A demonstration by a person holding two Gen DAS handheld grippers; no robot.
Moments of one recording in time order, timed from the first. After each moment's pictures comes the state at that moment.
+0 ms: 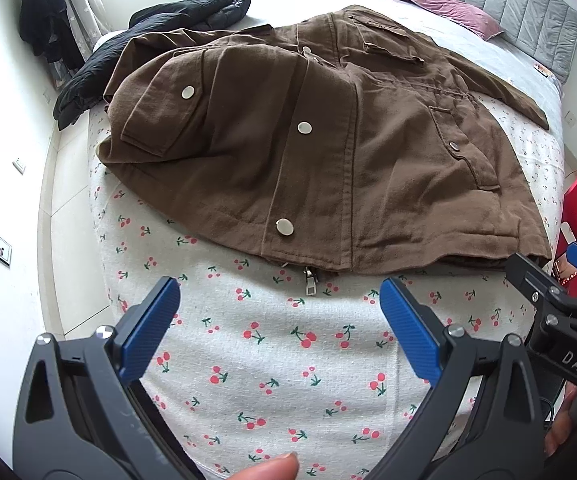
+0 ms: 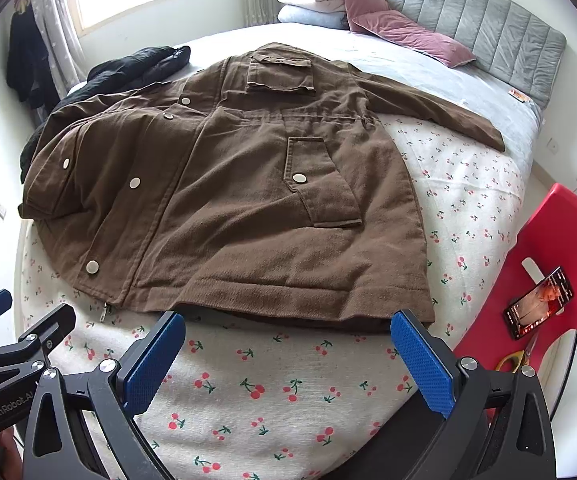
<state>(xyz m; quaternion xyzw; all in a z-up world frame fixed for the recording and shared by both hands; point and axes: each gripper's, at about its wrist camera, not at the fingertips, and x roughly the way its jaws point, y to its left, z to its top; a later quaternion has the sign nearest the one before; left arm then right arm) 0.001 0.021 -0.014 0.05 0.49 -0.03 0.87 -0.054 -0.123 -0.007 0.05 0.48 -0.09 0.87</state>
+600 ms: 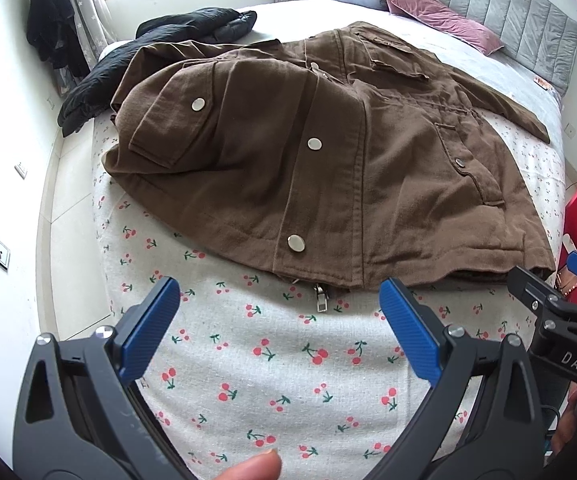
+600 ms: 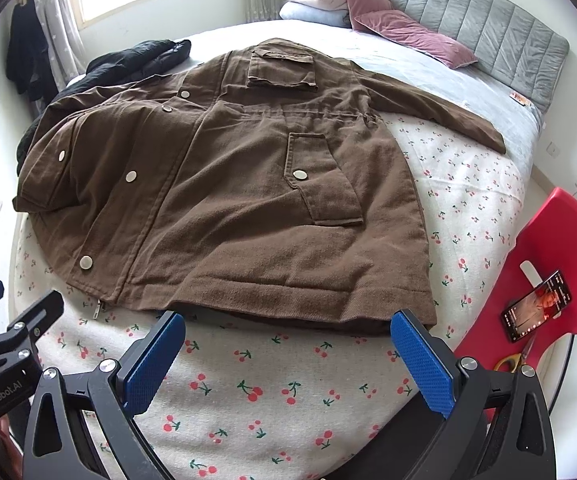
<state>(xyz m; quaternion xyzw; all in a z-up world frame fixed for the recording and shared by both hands) 0.000 0.034 -0.019 0.04 0.46 -0.03 0.88 -0.049 -0.121 -0.012 0.04 0.48 -0.09 0.87</state>
